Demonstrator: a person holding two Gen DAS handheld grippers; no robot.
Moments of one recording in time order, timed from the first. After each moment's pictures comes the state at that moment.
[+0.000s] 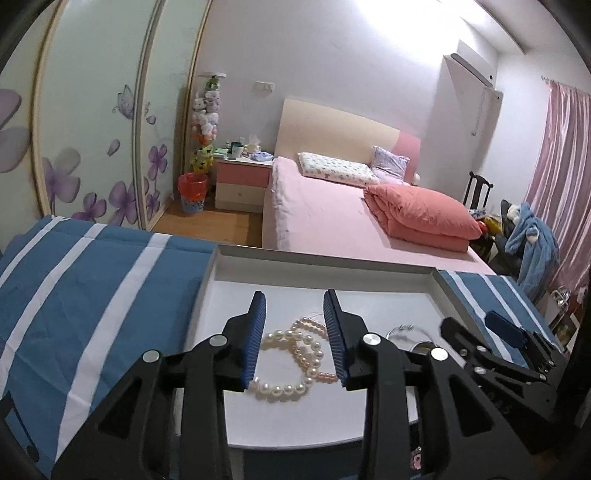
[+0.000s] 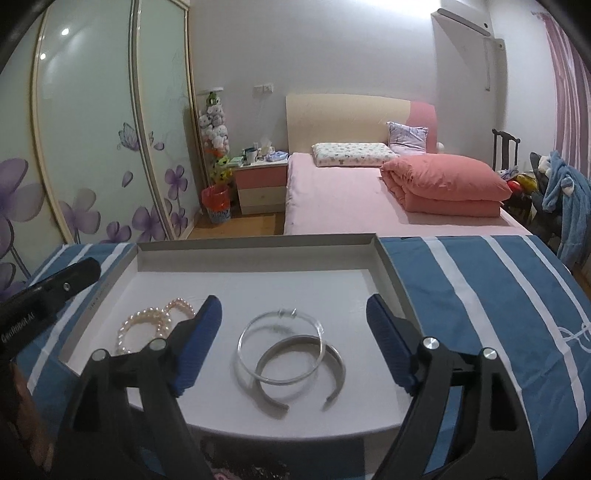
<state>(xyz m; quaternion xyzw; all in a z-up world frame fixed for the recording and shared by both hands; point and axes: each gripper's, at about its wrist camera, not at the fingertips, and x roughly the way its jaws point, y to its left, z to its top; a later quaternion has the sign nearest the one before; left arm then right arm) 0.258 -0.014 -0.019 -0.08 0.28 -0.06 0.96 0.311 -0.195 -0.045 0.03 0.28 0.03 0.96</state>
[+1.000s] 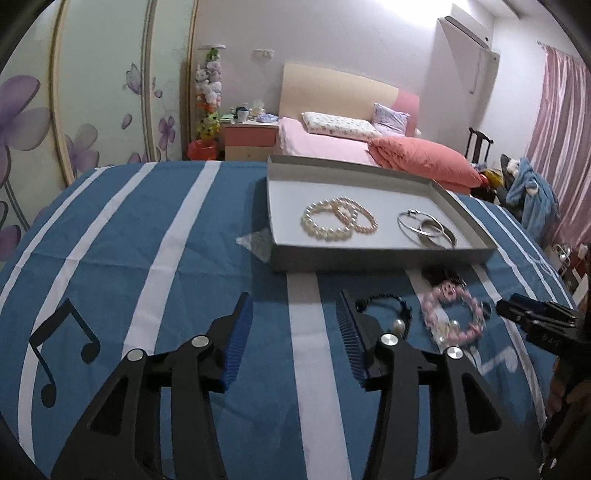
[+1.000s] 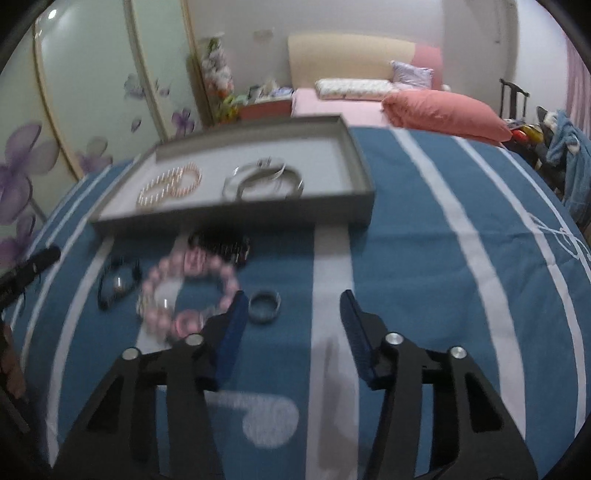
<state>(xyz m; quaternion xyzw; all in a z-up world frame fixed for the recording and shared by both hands) 0.154 0.024 -0.051 -0.03 0.35 -0.06 0.93 0.191 -0.236 -0.087 0.02 0.42 0.06 0.91</state>
